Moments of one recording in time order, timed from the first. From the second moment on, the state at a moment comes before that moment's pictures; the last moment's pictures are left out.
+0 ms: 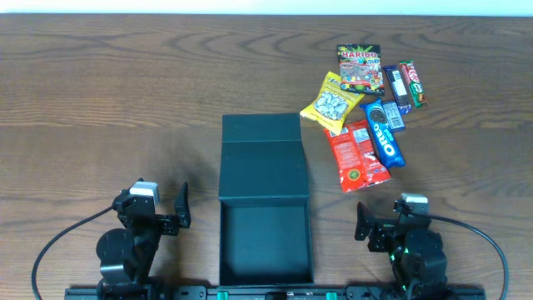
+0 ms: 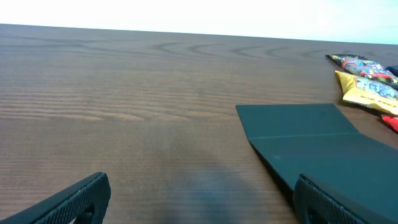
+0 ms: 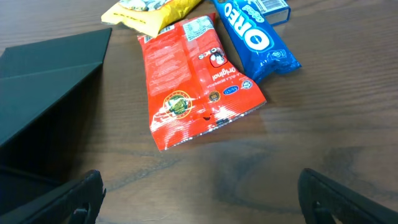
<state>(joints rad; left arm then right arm) 0.06 0.01 0.12 -0.41 0.22 -0.04 0.24 0.01 0.17 -0.74 0.10 0.30</state>
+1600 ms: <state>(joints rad) -0.53 0.97 1.02 -0.84 -0.05 -0.26 0.24 0.01 0.17 -0.74 0.10 0.30</state>
